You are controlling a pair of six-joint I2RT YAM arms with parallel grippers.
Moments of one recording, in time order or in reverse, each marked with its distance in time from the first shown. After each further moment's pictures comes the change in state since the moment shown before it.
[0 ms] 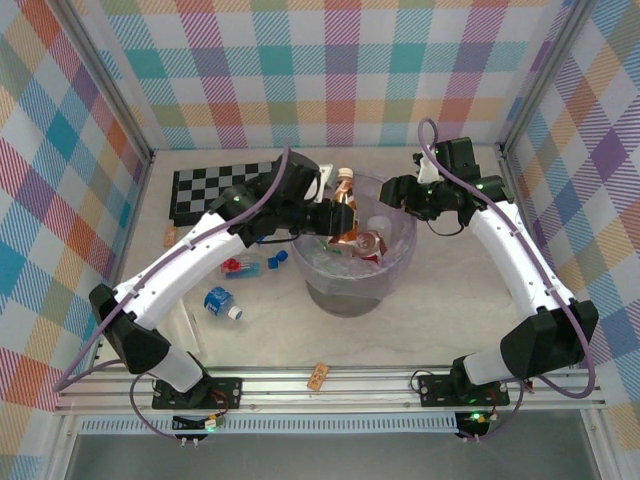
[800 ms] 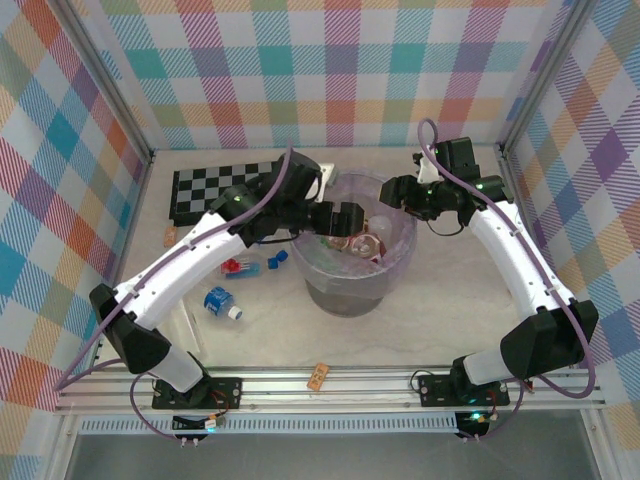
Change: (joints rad) left arm -0.004 -0.006 0.054 -0.034 -0.061 0.055; right arm 0.001 0.000 0.000 0.000 0.004 -0.003
